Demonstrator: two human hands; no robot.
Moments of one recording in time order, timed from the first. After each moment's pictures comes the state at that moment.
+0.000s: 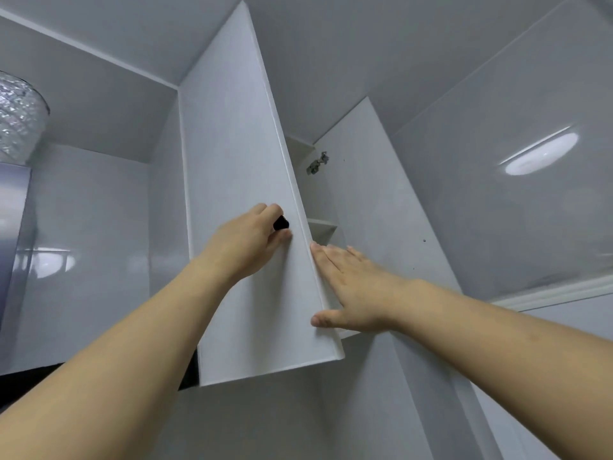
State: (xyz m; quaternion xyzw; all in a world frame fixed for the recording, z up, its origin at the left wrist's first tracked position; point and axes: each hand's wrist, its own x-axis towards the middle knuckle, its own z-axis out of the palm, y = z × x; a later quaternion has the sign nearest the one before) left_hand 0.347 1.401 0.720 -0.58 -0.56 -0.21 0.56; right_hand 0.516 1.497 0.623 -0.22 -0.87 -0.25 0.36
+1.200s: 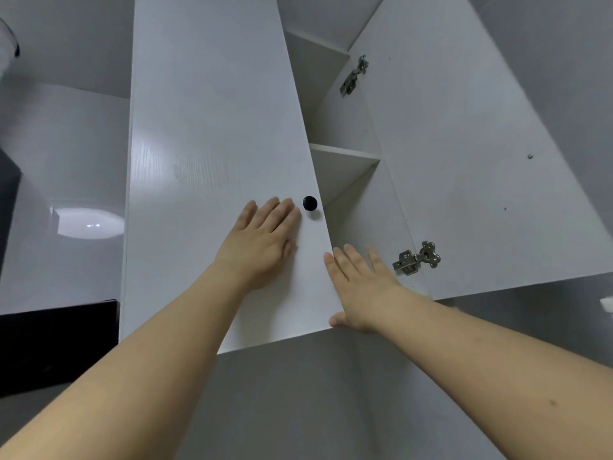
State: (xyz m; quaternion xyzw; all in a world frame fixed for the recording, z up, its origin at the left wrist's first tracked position) left_hand 0.212 1.614 0.673 -0.43 -0.67 0.02 0.61; right_hand 0.339 1.746 0.594 -0.27 -0.88 -0.26 0.29
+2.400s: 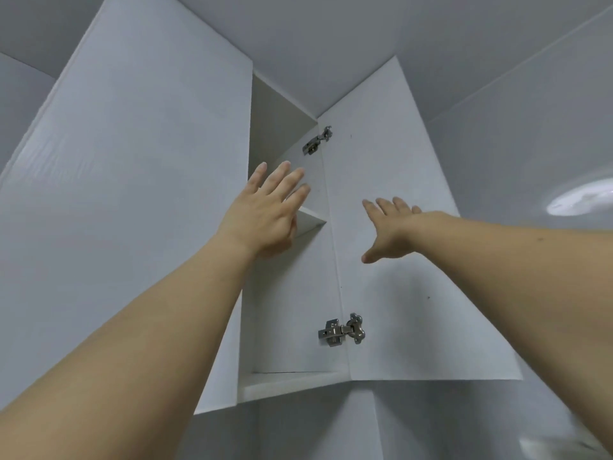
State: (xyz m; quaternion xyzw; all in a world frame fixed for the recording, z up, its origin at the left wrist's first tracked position) left_hand 0.288 1.696 0.763 -0.43 -0.52 -0.08 0.73; right_hand 0.480 1.823 0.757 -0.43 -0.81 -0.22 0.34
